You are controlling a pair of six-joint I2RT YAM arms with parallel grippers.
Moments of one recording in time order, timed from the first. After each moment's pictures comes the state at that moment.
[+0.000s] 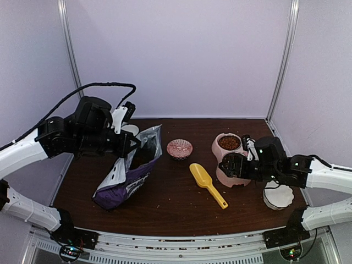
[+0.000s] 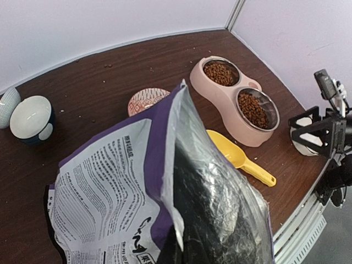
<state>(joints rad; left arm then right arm) -0.96 1.16 1.21 -0.65 -0.15 -0.40 0.83 1.00 0.64 -0.26 0.11 0.74</state>
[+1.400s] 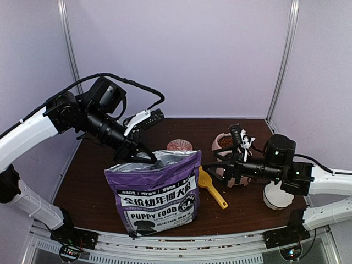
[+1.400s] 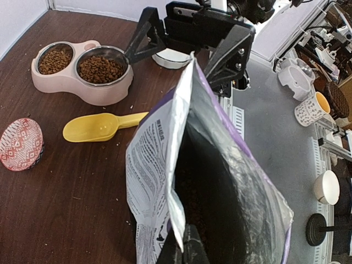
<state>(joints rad) -0.94 1.37 1.55 -0.99 0.53 0.15 0.97 0.94 0.60 0.24 -0.20 0.32</state>
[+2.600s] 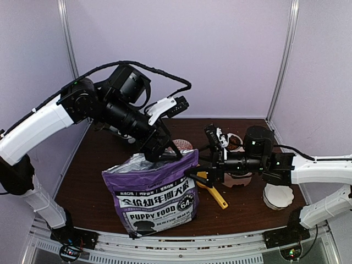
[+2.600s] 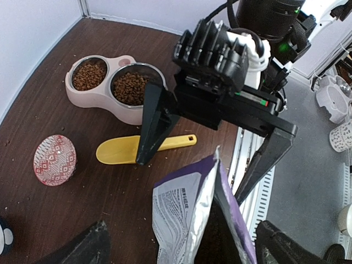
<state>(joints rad) -1.08 1.57 1.84 -1.03 0.24 0.04 0.97 1.21 0.75 0.30 -0.43 0.20</state>
